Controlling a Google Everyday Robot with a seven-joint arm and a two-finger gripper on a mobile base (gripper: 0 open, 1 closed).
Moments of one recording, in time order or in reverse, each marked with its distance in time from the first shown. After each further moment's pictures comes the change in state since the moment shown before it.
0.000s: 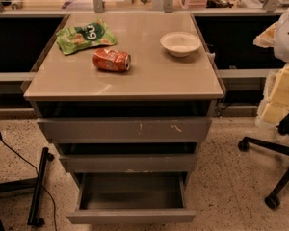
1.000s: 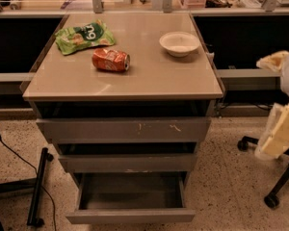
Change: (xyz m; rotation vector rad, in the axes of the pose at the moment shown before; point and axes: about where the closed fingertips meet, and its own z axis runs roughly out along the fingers) arm 0.011 0.036 0.020 0.033 -0.096 0.008
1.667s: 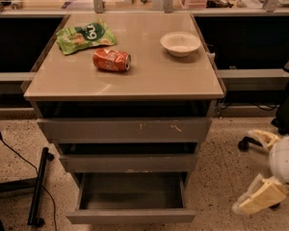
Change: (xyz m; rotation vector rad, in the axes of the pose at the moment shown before) arm 0.065 0.078 0.119 -0.058 -0.265 0.226
